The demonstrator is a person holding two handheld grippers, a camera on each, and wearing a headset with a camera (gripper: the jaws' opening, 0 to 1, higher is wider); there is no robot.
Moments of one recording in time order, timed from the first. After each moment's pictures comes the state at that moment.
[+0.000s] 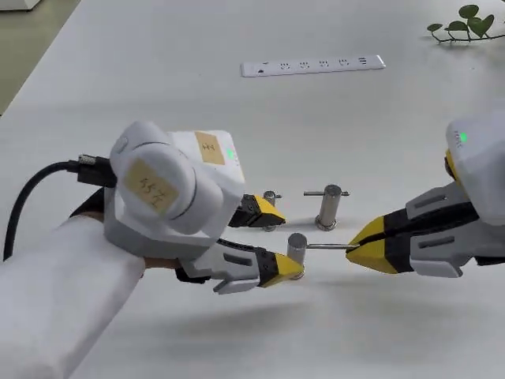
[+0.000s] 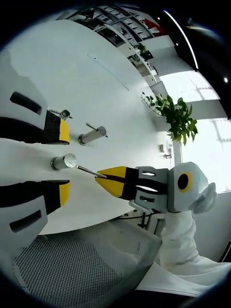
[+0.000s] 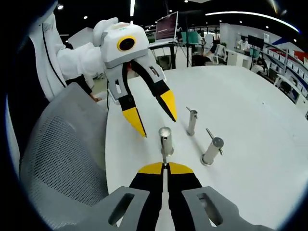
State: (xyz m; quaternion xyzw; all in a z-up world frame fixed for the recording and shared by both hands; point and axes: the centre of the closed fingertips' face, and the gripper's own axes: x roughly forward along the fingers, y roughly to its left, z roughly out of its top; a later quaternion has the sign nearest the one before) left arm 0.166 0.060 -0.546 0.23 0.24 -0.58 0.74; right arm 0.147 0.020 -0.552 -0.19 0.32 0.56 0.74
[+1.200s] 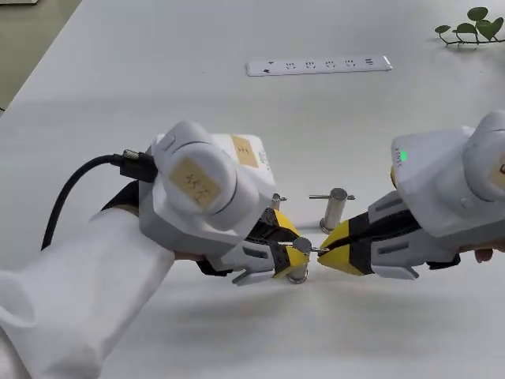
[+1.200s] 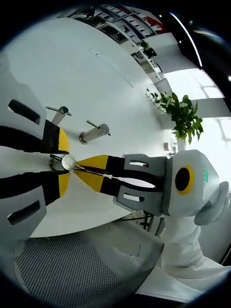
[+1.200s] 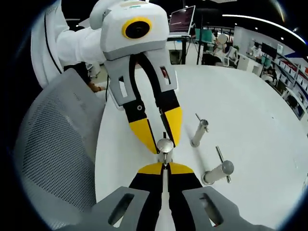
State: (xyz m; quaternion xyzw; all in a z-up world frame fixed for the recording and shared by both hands) left arm 0.169 0.057 -0.555 0.24 0.26 -0.58 0.73; right arm 0.158 0.052 -0.567 -0.25 0.30 0.59 0.71
